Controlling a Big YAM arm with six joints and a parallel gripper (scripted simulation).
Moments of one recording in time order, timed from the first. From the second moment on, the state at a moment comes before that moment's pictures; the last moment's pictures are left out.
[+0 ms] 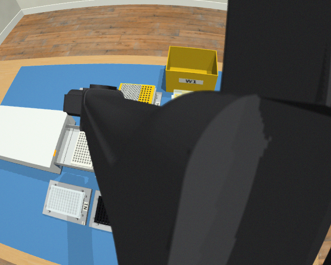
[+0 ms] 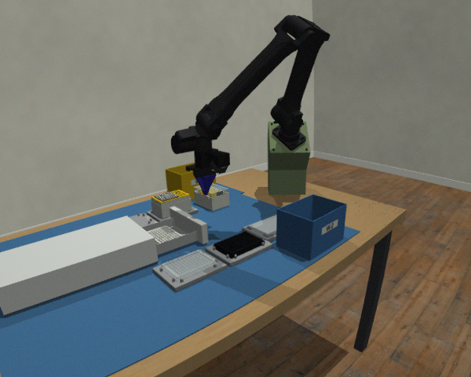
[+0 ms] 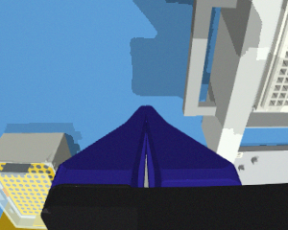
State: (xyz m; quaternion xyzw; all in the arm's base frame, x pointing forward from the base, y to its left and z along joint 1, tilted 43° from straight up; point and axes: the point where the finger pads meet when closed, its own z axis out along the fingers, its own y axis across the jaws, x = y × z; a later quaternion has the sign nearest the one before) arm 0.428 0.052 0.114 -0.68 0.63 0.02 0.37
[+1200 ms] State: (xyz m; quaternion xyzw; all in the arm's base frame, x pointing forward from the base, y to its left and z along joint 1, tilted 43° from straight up) arm 0.446 0.076 0.080 -0.69 0.63 0.03 0.37
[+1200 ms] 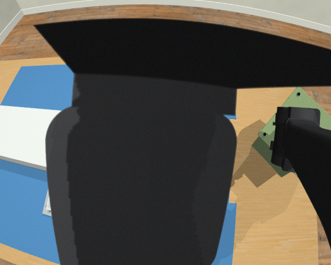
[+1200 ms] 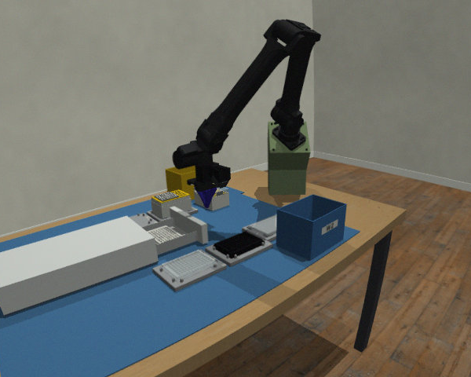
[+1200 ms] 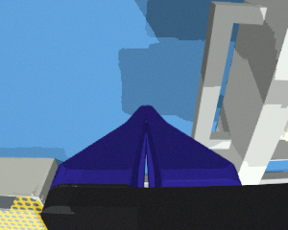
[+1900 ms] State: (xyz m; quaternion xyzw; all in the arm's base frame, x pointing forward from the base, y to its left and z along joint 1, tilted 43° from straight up) arm 0.455 0.089 0.060 -0.68 0.63 0.03 0.36
